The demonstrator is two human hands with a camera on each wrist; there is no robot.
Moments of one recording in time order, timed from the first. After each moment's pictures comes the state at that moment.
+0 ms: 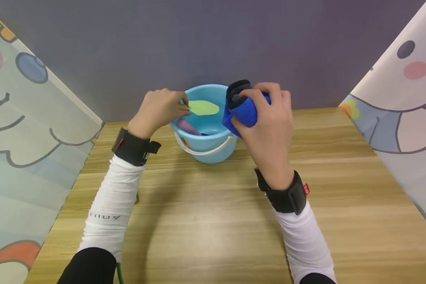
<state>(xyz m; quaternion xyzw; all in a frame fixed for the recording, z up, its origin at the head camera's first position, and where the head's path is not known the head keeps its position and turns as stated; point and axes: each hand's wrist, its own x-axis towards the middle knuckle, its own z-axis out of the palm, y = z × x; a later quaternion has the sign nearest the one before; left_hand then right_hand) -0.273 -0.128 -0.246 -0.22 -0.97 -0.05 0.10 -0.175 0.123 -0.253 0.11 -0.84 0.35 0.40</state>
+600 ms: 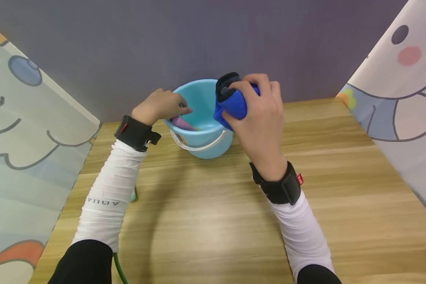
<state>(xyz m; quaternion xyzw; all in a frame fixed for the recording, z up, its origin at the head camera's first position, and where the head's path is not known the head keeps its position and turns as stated) -0.302 -0.137 -0.239 -0.21 -0.97 0.02 -0.11 -0.183 0.102 -0.250 0.13 -0.83 0.36 0.40</state>
